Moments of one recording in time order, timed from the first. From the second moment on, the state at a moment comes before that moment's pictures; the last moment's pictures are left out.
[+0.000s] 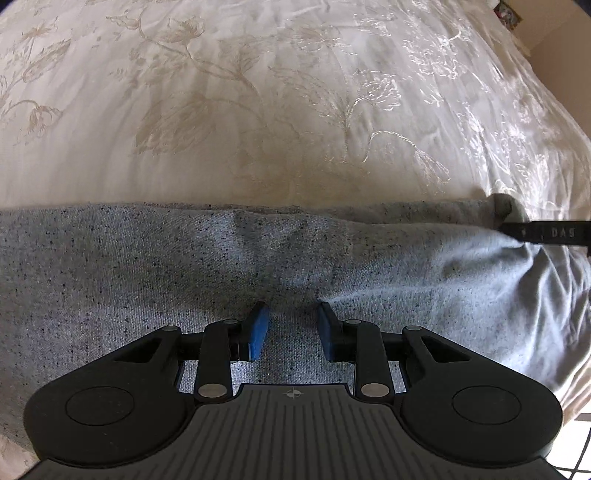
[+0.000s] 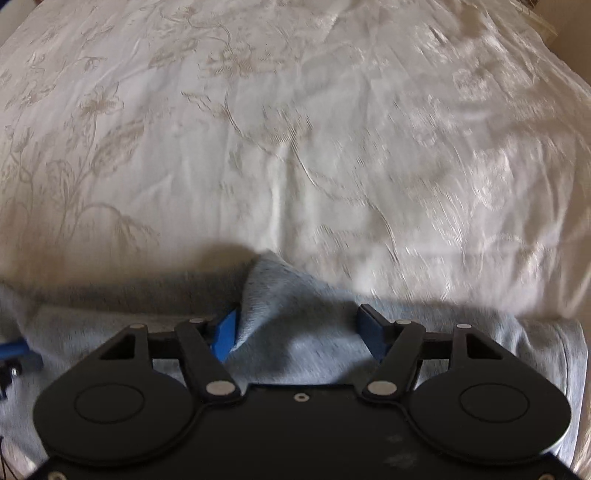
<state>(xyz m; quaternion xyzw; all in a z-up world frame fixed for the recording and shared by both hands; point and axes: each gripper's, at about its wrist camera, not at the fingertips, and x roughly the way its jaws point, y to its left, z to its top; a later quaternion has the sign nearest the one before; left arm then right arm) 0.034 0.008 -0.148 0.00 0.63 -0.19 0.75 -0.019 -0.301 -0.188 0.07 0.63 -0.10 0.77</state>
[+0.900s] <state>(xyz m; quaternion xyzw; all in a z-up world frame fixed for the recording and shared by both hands) 0.043 0.018 -0.125 0.00 0.60 -0.19 0.78 0.027 -0.313 -0.195 0.06 0.57 -0.09 0.81</state>
